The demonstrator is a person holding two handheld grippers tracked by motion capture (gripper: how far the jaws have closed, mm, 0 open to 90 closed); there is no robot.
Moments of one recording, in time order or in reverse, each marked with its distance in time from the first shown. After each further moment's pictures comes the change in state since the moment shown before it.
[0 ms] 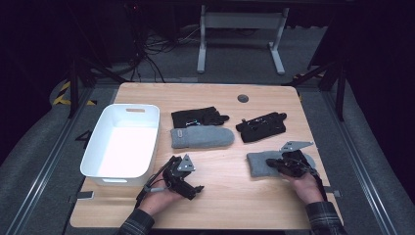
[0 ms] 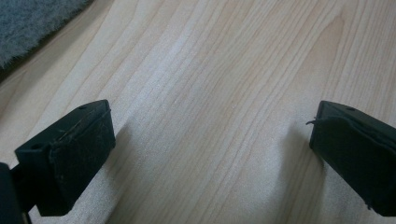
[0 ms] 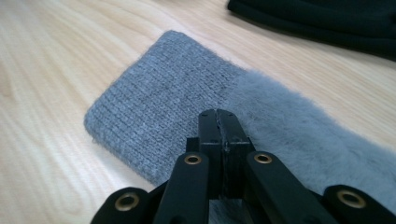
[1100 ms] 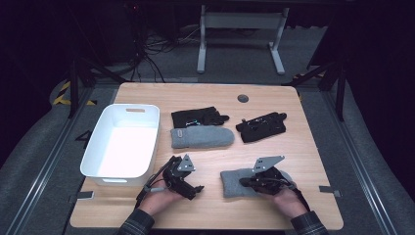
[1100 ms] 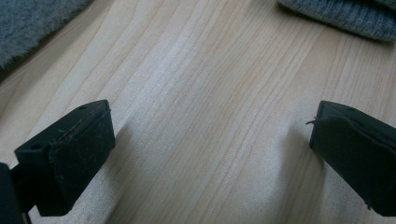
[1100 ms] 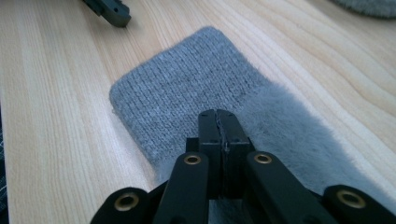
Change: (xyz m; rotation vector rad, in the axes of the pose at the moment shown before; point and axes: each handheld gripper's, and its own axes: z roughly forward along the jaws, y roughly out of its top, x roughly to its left) left arm 0.000 0.000 0.000 -0.001 0.000 -0.001; right arm 0.083 0.014 0.019 0.020 0.230 -0.216
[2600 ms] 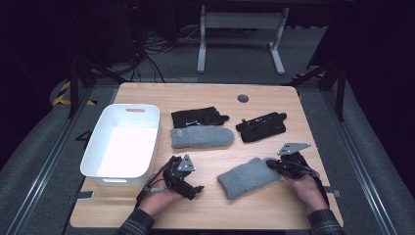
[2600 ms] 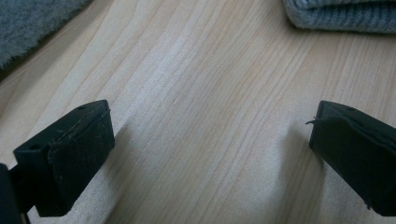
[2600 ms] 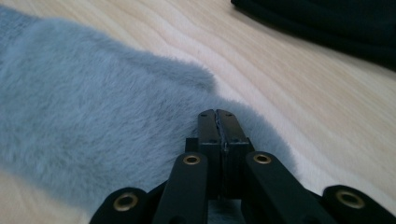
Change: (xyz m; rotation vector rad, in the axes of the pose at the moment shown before) left arm 0.000 0.000 0.000 0.000 -0.003 -0.001; right arm -0.073 -0.032 -0.033 0.014 -0.248 0.136
